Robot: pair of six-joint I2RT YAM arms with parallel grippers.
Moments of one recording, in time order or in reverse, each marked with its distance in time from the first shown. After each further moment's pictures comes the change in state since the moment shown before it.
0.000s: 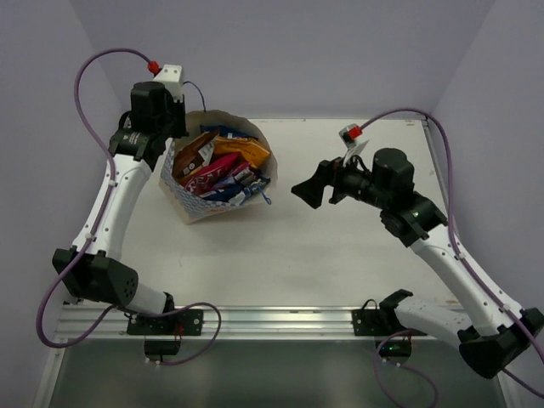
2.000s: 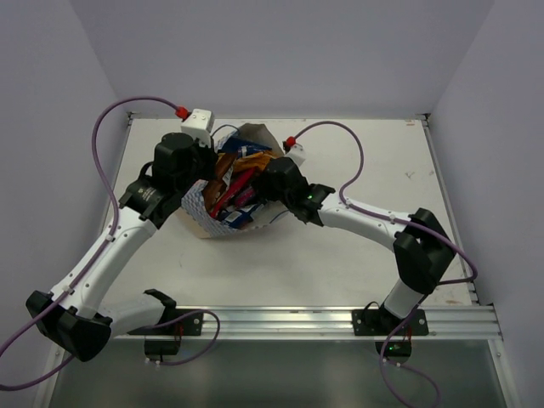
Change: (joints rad) left arm -0.318 -0.348 -0.418 0.127 -0.096 -0.148; right arm 0.332 0.679 0.117 0.282 0.715 0.573
